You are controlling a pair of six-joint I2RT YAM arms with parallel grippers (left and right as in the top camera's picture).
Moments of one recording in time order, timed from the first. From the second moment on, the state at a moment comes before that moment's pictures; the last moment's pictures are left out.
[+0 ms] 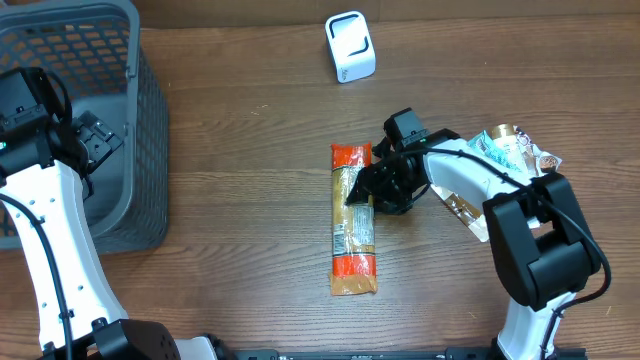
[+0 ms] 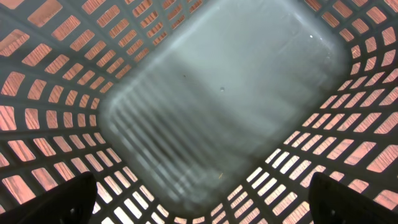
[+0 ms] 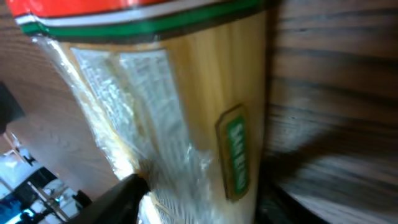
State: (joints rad) left arm 0.44 1.54 1.59 -1.13 -0.25 -0.43; right arm 0.43 2.00 1.23 -0.65 -0.60 0.57
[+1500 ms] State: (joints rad) left arm 0.44 1.54 1.59 -1.13 -0.25 -0.43; right arm 0.70 2.21 1.72 -1.46 0.27 0.67
